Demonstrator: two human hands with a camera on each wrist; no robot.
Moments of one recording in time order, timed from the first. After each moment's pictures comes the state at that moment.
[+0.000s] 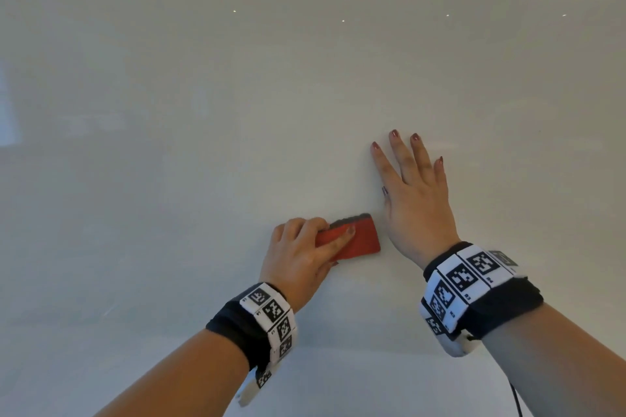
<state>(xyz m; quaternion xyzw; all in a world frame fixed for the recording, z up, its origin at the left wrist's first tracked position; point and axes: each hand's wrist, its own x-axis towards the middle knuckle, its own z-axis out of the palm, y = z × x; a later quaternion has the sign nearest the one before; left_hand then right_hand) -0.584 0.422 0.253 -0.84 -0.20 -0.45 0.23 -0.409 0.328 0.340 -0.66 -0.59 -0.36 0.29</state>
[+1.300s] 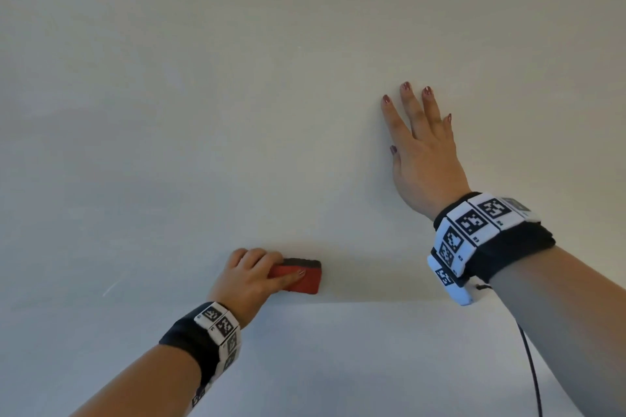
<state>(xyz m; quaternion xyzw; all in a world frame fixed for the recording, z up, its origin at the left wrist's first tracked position) -0.680 0.467 0.154 -0.90 -0.16 -0.28 0.30 -0.417 0.328 0.336 -0.70 -0.57 -0.34 0.26</state>
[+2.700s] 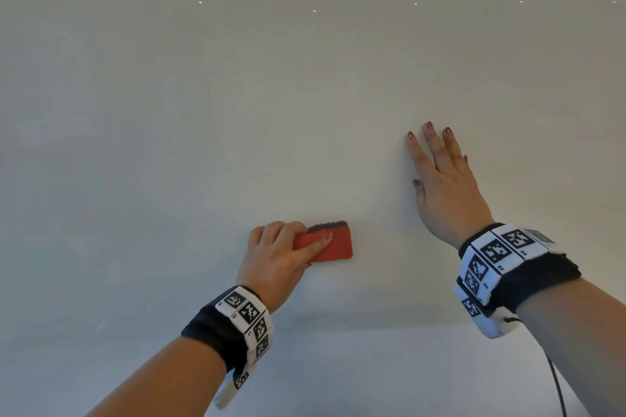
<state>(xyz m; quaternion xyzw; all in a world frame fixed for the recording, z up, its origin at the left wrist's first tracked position) -0.678 0.461 0.244 -0.88 -0.19 -0.38 0.22 -0.431 0.323 0.338 -0.74 -0.54 -0.30 0.26</state>
